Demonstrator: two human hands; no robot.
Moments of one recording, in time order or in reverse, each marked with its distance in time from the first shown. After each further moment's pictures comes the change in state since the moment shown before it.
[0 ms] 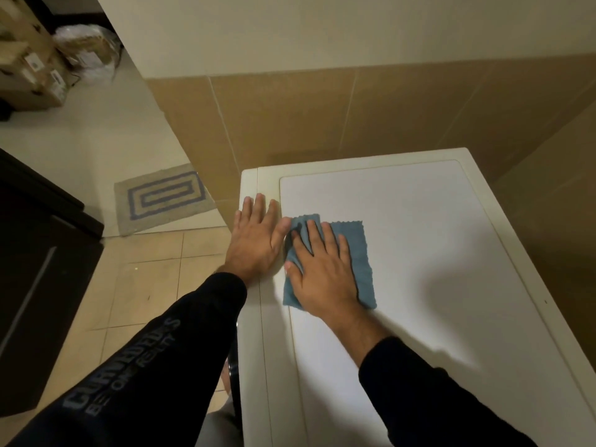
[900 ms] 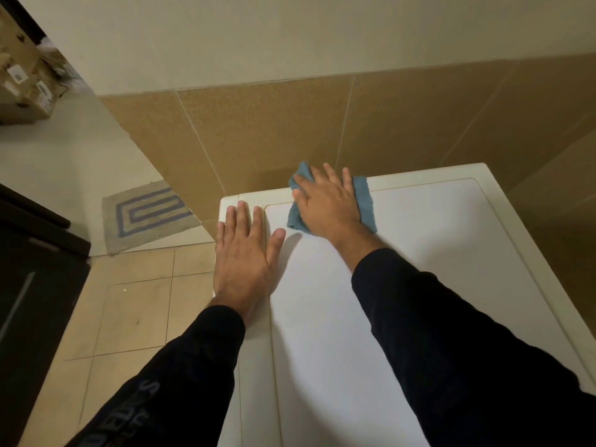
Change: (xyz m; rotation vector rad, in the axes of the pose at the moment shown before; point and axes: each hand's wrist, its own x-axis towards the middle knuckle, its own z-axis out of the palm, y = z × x) left_hand 0.055 0.014 0.015 0.135 0.168 -0.082; right_hand 0.187 0.069 -0.033 0.063 0.073 -0.008
